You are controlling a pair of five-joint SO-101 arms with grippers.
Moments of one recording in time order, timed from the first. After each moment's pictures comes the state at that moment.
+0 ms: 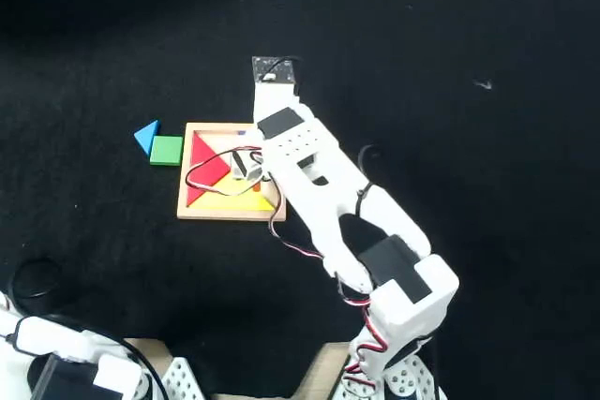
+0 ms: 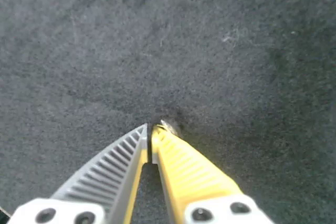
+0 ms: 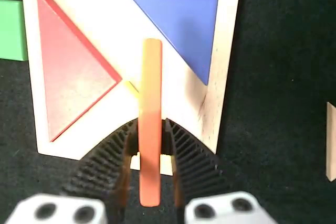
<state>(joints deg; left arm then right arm) -78.2 -27.6 67.3 49.2 -20.0 -31.6 12.8 10.2 62.6 -28.9</state>
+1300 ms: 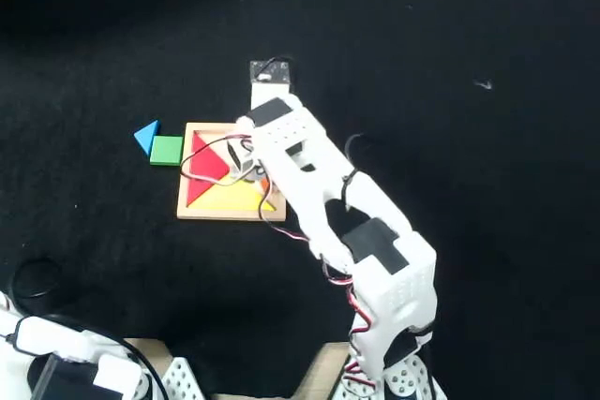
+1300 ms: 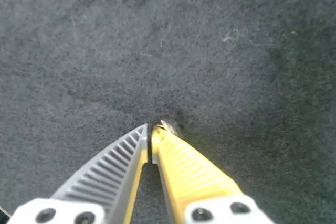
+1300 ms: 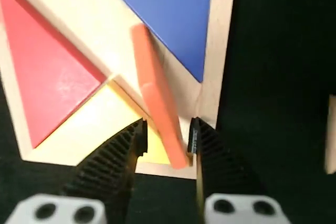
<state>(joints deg) -78.2 -27.6 67.3 49.2 -20.0 -31.1 22.0 -0.2 70.6 -29.6</state>
